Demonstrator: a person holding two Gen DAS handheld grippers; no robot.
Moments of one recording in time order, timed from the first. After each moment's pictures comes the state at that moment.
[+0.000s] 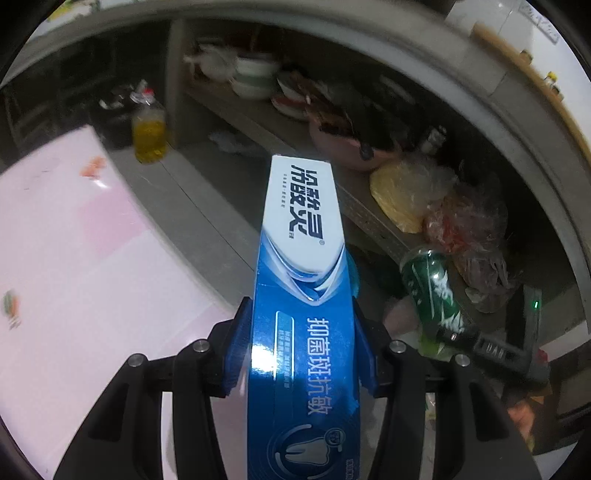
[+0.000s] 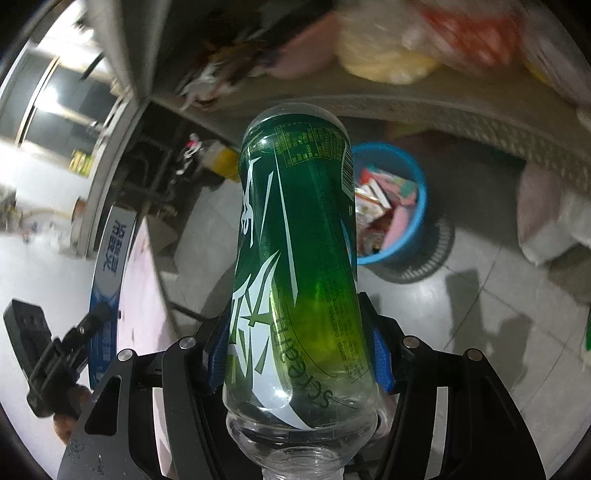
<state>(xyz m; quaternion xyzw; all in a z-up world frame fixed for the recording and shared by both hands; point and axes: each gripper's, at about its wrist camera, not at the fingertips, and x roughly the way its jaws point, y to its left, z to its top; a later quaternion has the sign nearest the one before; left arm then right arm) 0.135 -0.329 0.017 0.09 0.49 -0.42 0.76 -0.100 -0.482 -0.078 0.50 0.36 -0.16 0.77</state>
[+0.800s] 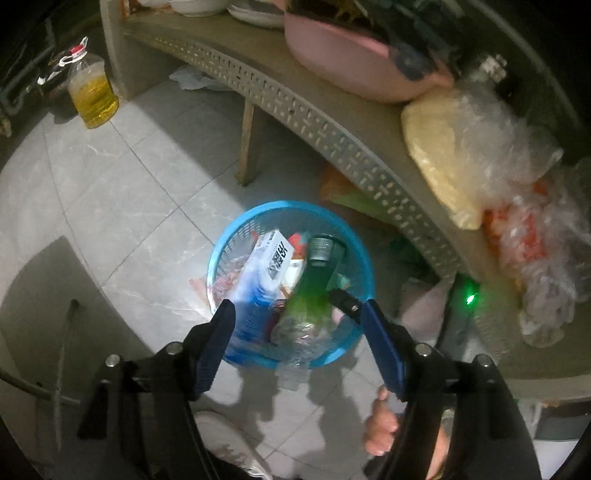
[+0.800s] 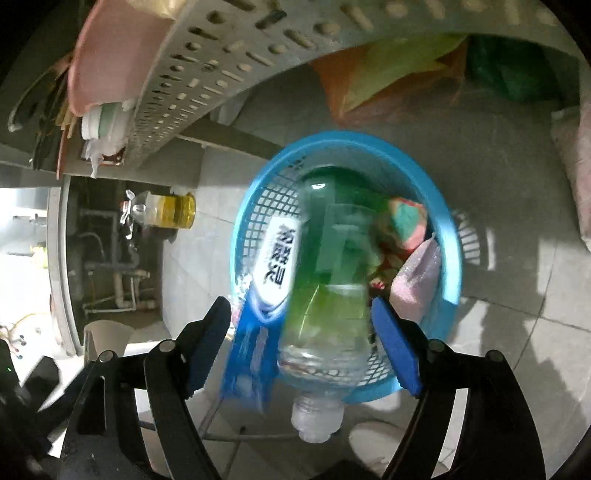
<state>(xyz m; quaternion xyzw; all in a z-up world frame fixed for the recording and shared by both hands) 0.208 -0.532 -0.122 0.16 0.58 -0.41 0.69 0.019 -0.586 -0.232 0.60 0.33 -0.22 0.69</state>
